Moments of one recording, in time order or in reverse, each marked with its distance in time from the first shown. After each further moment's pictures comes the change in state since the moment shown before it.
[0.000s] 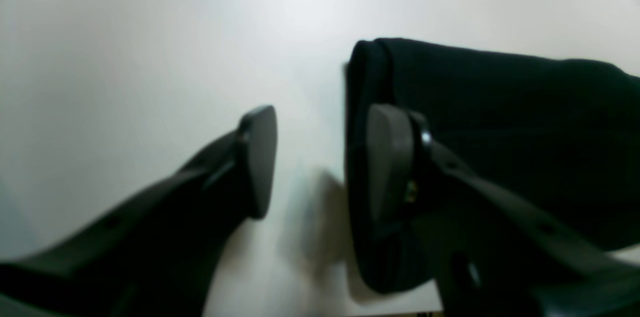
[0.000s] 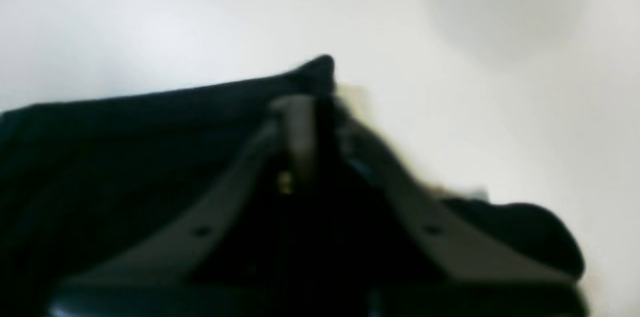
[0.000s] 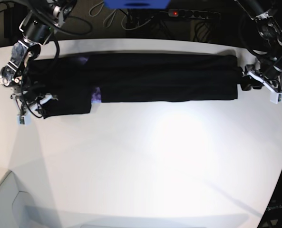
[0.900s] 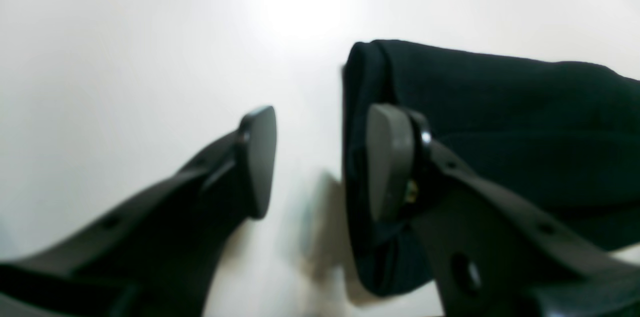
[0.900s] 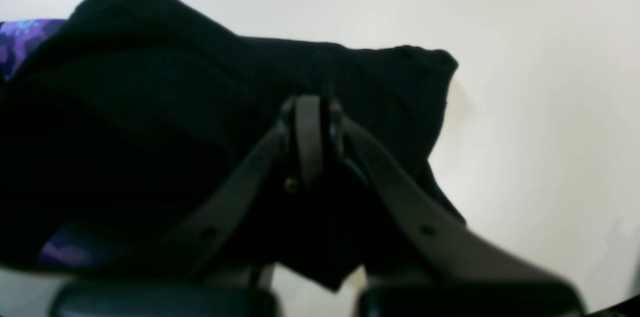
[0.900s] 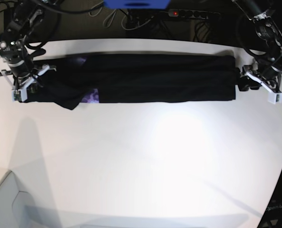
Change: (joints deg) left arm -0.4 1.1 0.1 0.0 0.0 0.0 0.0; right arm -18.4 -7.4 1.3 31.8 0.7 0.0 -7.8
